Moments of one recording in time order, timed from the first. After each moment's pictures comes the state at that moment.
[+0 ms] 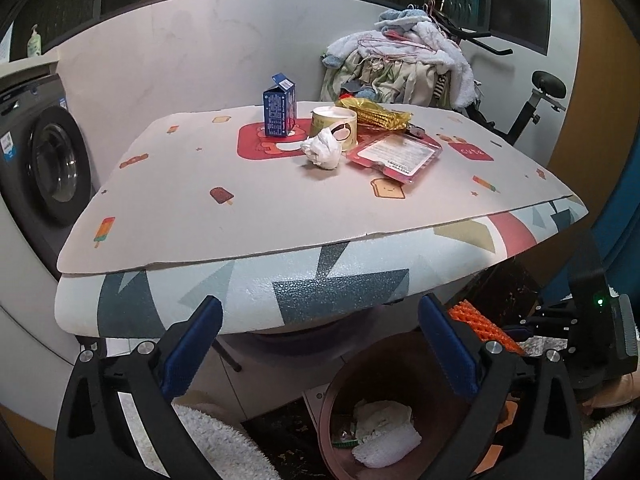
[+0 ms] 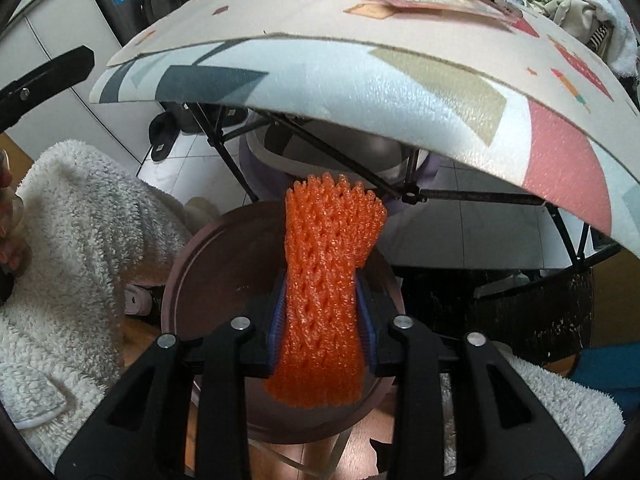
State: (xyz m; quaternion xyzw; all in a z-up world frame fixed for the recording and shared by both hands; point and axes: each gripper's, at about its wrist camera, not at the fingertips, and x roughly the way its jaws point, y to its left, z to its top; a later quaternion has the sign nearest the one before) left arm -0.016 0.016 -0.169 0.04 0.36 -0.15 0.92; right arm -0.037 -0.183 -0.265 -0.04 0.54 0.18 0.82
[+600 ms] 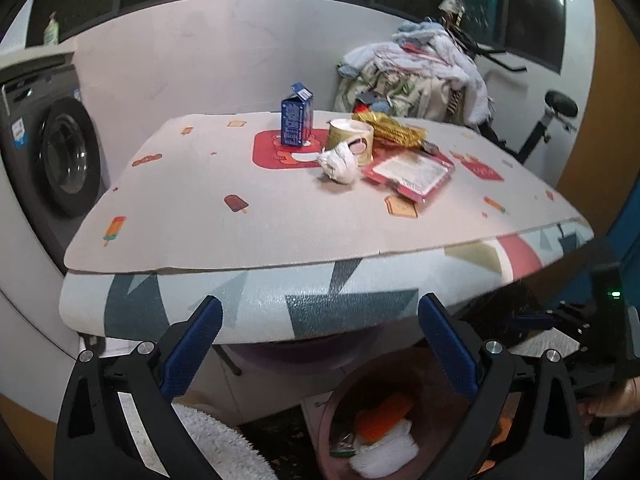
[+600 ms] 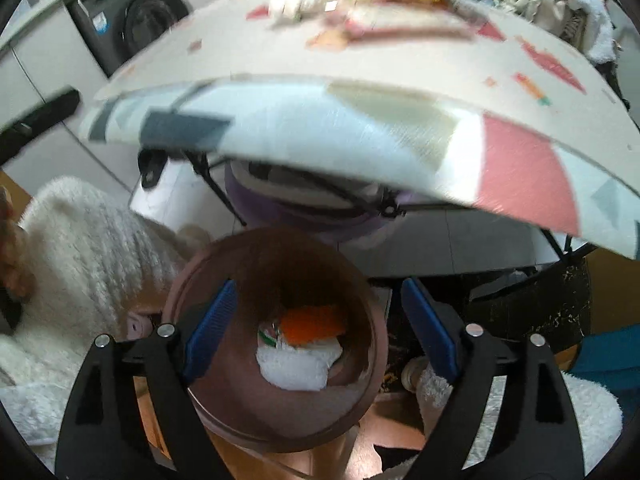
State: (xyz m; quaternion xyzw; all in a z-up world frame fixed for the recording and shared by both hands) left arm -0.009 0.025 -0.162 0.01 0.35 -0.12 0.93; right arm -0.033 -0.206 -0.239 0.00 0.50 0.15 0.85
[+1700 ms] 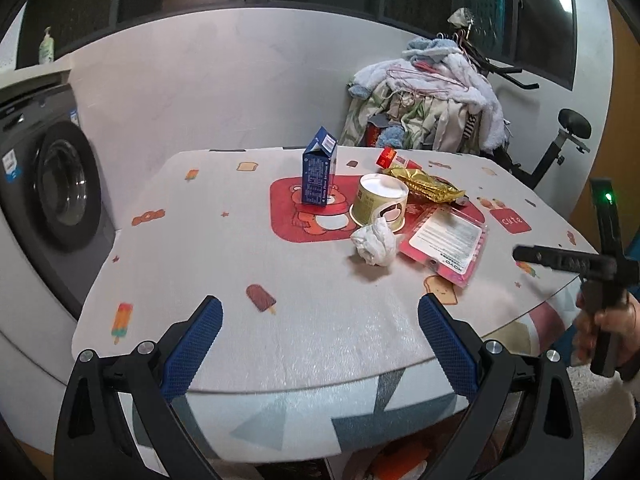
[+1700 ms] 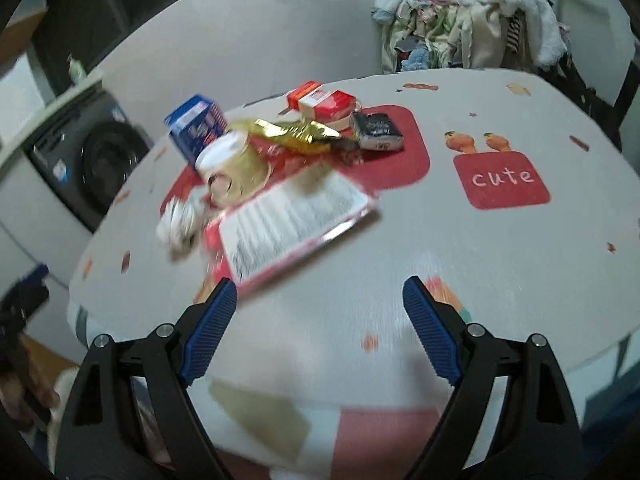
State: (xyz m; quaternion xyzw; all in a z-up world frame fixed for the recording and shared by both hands) left arm 0.089 0.035 -0.120 0.02 0.33 -0.12 0.94; right arm 0.123 -0.300 -0.174 0.14 0.41 0.10 0.90
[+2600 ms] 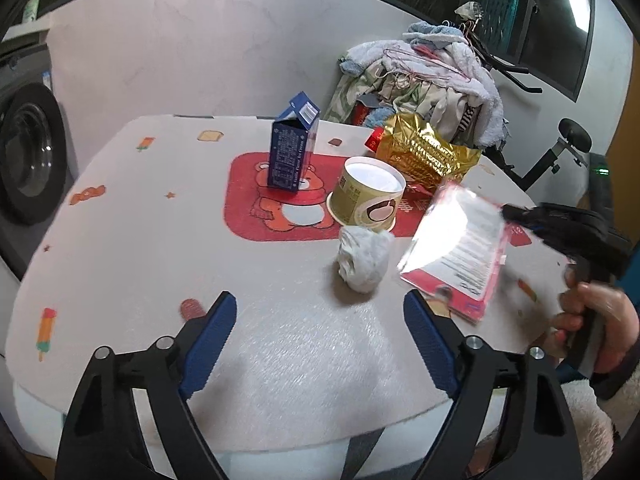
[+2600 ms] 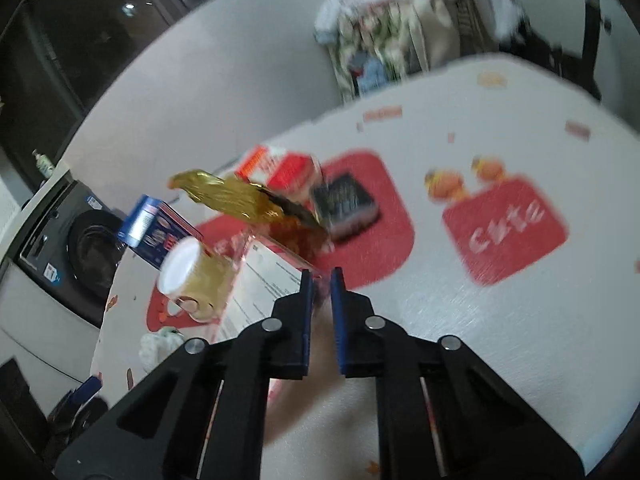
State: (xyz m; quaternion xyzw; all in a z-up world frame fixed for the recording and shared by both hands) left arm 0.162 0.007 -0.157 -0.04 0.38 -0.16 0.91; right arm 0.185 -0.332 -0.160 0.23 0.35 0.03 0.91
